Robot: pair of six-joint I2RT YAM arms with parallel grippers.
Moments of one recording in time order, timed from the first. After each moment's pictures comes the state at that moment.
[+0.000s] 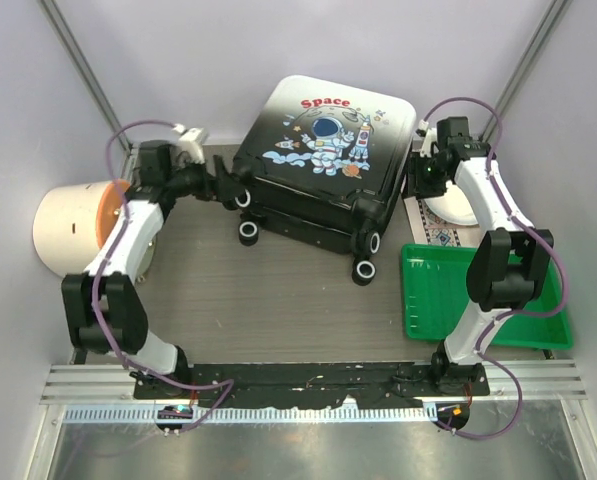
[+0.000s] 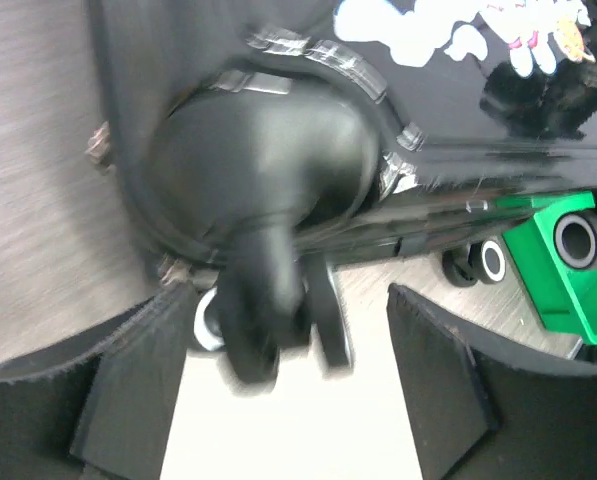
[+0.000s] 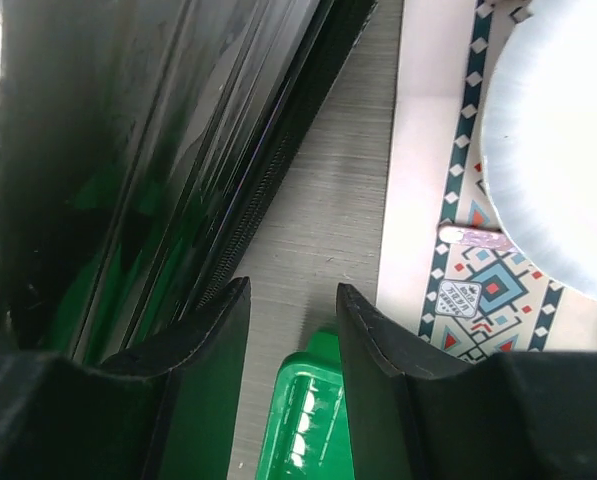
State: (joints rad) left arm -0.06 1.56 1.31 -0.33 0.69 -0.09; right arm 0.00 1.79 1.62 -0.84 -0.21 0.01
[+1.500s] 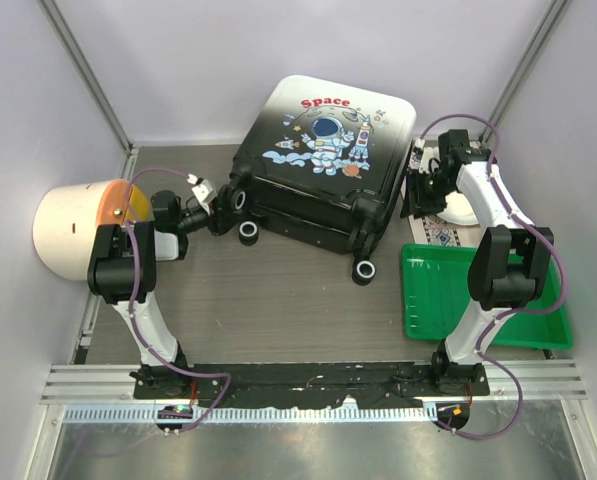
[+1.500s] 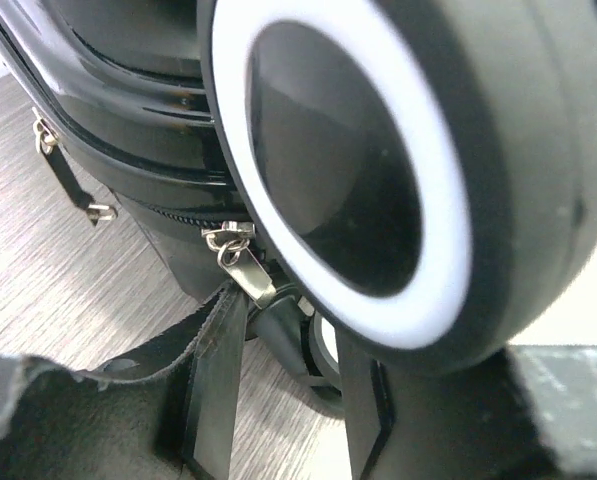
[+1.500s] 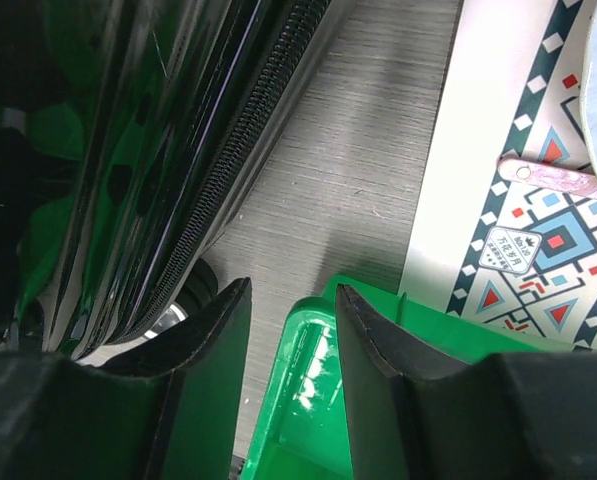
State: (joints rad) left arm 0.06 1.90 0.80 0.87 1.08 0.16; right arm -0.02 1.79 1.55 -0.95 -0.33 -0.06
